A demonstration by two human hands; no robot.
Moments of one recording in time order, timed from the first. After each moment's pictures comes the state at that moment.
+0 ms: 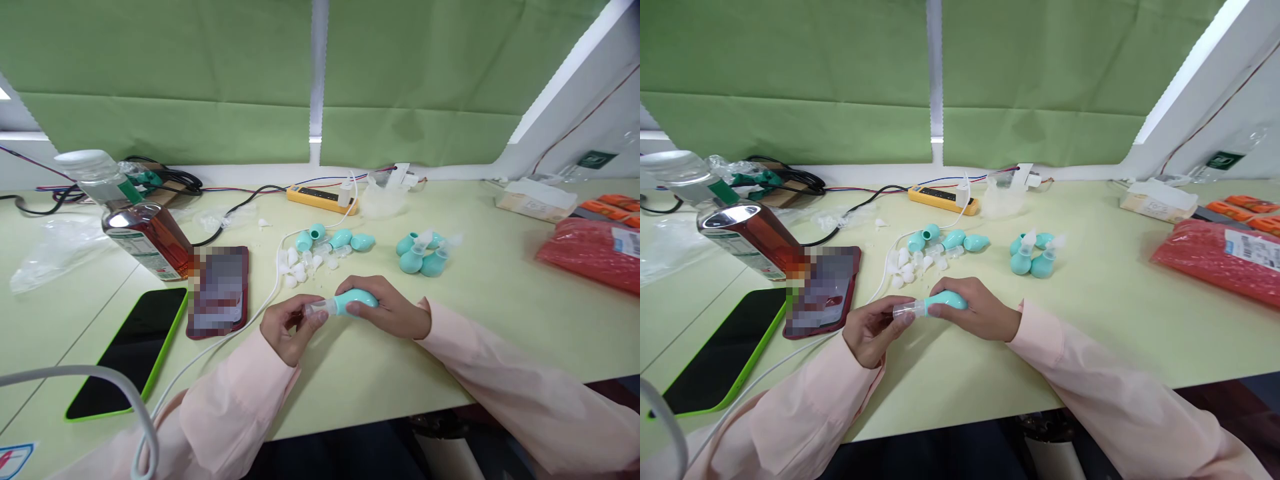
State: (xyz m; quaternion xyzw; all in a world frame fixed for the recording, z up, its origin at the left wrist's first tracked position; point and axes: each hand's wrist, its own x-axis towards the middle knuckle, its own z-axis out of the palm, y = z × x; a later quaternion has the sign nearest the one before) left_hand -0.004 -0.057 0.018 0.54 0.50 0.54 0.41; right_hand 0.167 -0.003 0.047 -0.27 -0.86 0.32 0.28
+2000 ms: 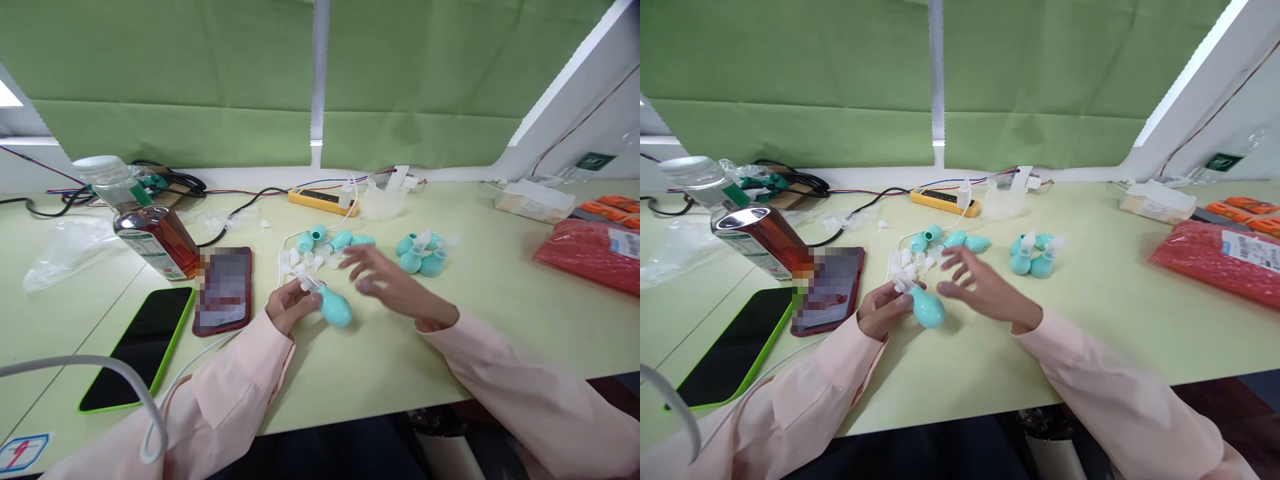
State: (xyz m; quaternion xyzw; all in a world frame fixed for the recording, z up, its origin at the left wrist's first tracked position) left_hand -0.008 -0.033 0.018 0.40 0.38 0.56 0.62; right_hand 0.176 0.004 0.066 -0.35 -0.78 0.44 0.29
